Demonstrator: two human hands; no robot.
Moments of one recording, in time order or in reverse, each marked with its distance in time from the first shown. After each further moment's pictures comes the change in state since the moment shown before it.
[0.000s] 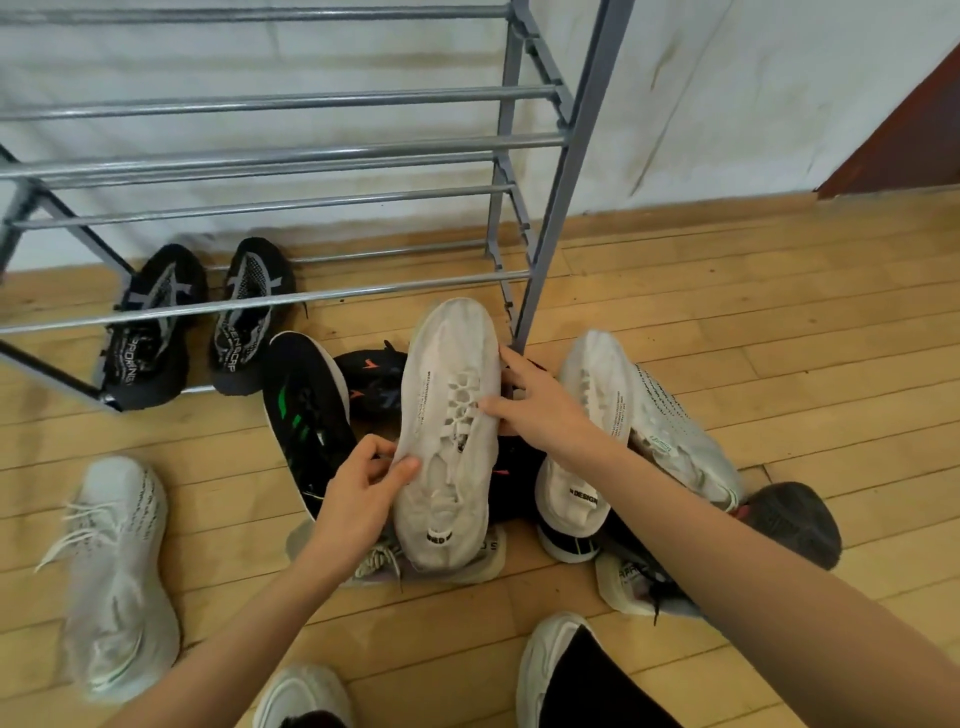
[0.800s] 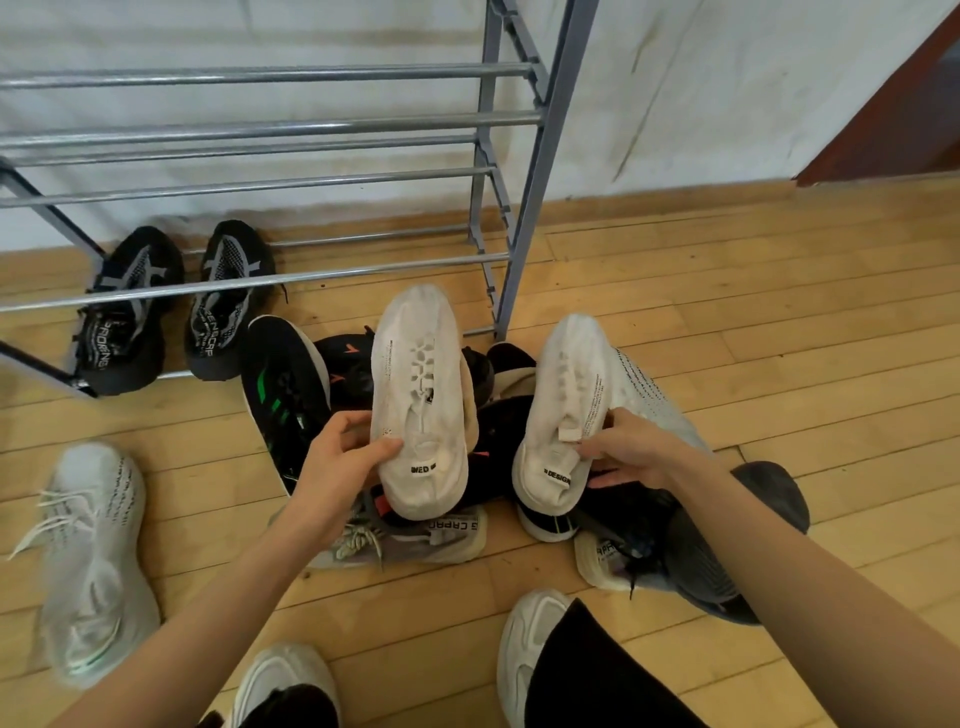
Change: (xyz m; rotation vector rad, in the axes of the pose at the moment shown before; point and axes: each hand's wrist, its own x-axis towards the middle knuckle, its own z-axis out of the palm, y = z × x) left_hand 0.010 0.004 0.002 -0.219 0.021 -0.112; right_hand -0.042 0.060 -0.090 -0.004 0.062 0.520
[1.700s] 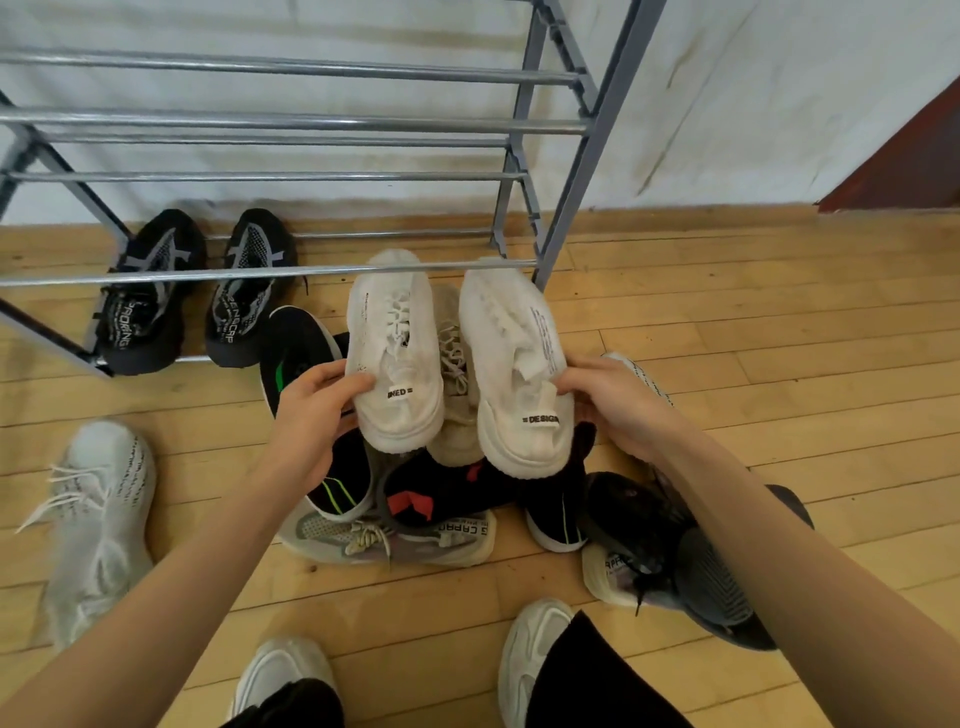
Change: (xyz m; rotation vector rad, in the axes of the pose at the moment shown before) left_hand 0.030 0.031 -0.028 -0.227 0.104 0.058; right_hand -0.030 -0.070 0.035 0.052 -0.041 -0.373
